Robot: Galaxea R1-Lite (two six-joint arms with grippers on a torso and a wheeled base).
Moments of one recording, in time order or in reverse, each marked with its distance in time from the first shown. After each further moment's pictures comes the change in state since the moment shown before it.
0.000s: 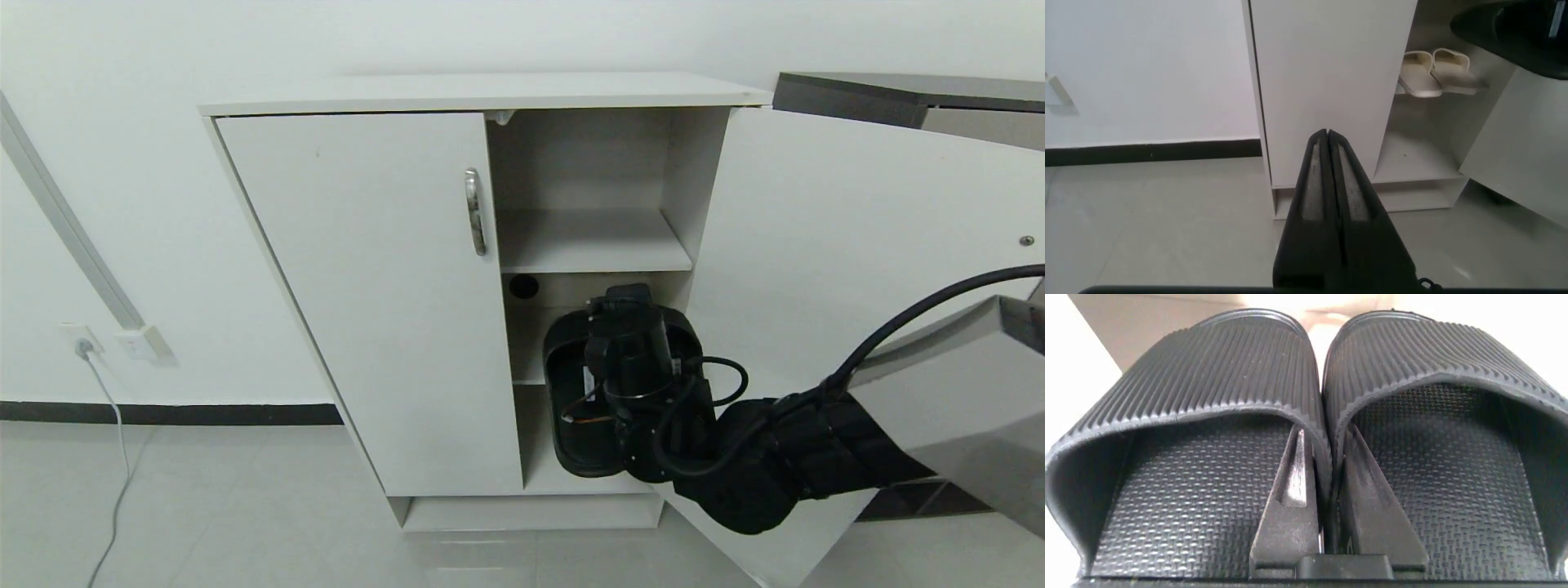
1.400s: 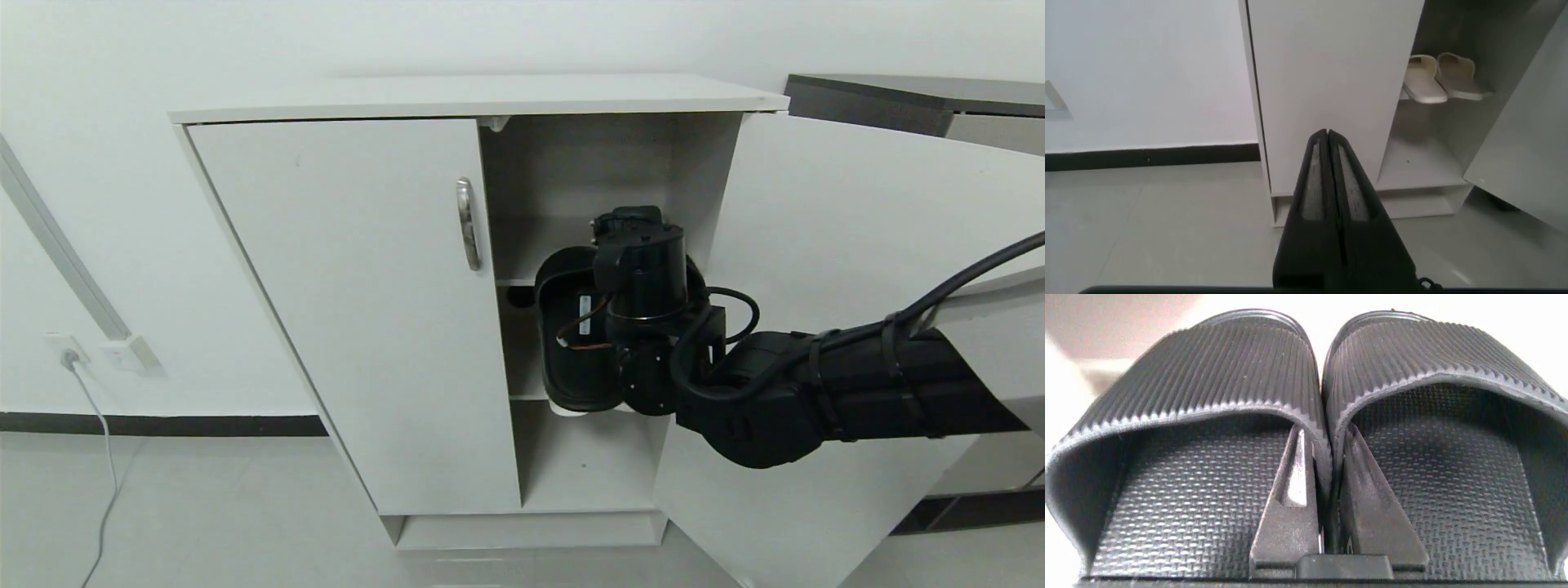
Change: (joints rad) left arm 0.000 0.000 0.000 0.002 0.000 0.000; right arm -0.009 -0.061 -0.184 0.094 -0.008 -0.032
